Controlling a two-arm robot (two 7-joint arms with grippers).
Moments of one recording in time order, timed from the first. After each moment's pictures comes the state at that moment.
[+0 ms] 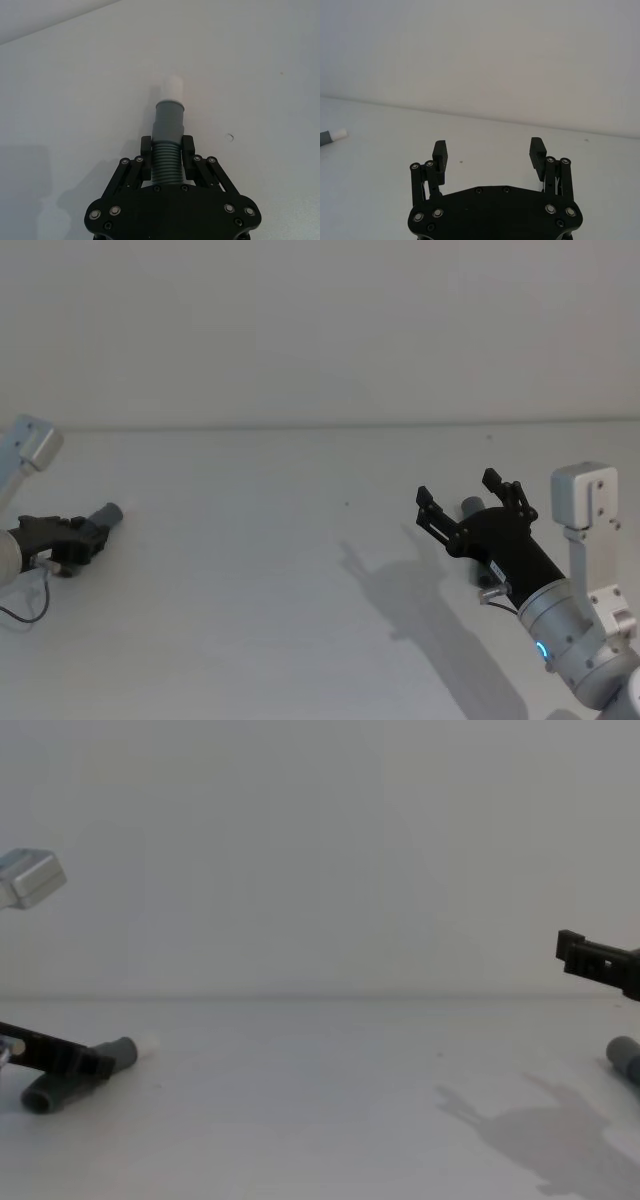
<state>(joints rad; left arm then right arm) -0.45 0.44 0.30 -1.36 -0.27 0.60 -0.38 -0.01 0.34 -0.23 -1.77 0.29 0.03 0.07</state>
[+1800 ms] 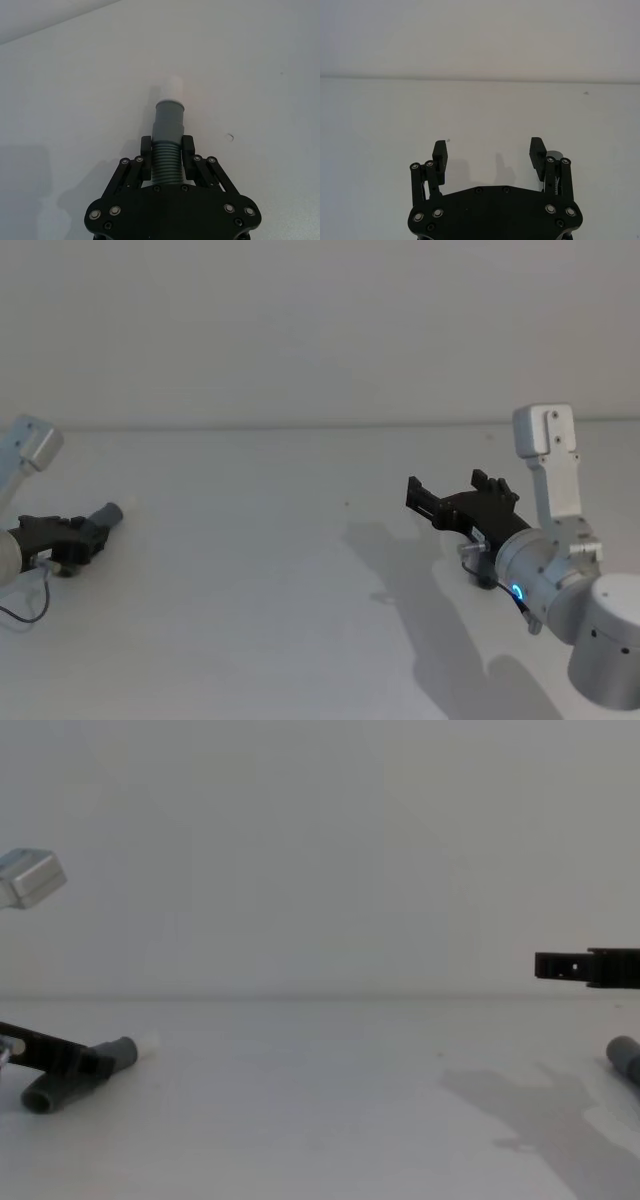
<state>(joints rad) -0.45 0.44 0.30 -1.36 -0.27 0.60 -0.38 0.14 0.24 -0.22 -1.76 0.32 0.49 -0.03</state>
